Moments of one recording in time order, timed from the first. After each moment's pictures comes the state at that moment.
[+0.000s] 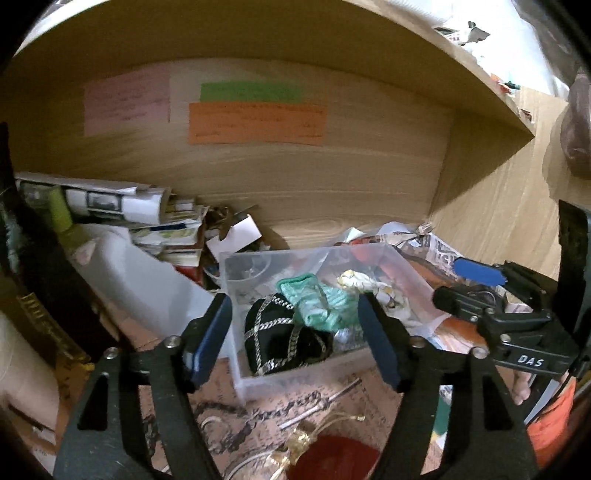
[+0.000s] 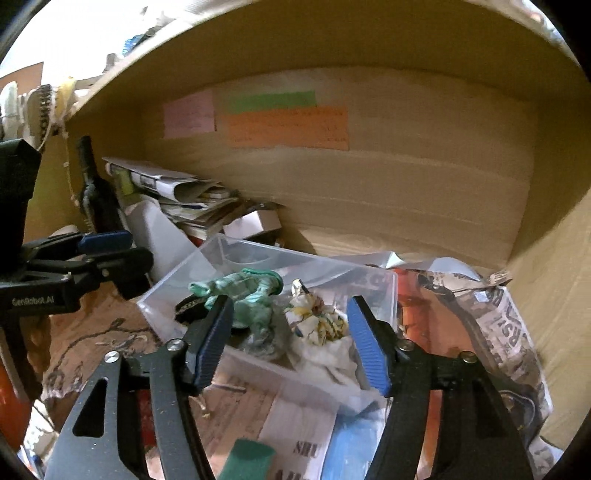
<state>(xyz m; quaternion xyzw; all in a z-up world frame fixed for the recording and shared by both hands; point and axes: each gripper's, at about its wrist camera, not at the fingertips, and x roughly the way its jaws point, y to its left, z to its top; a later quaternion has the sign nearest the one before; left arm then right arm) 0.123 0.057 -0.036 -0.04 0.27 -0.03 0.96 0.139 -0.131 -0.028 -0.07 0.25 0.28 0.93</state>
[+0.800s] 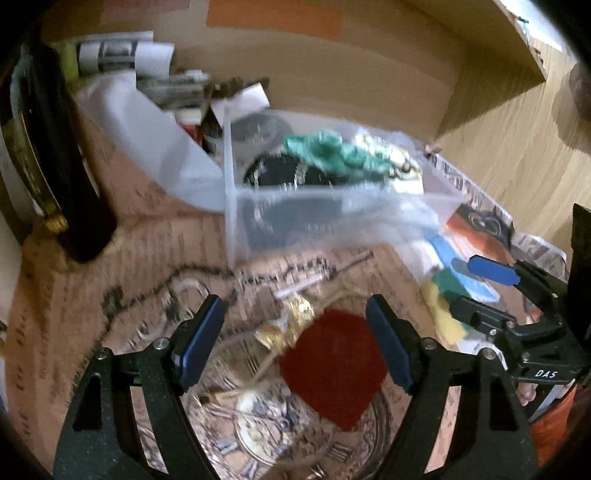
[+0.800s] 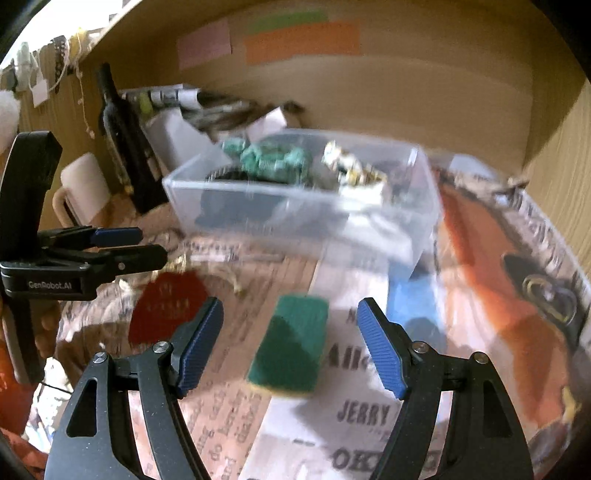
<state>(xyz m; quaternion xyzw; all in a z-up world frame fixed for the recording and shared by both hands) 0.084 0.052 -0.133 -0.08 0.39 -0.04 0.92 0.089 -0.134 -0.113 -0.06 0.36 0.29 0.89</state>
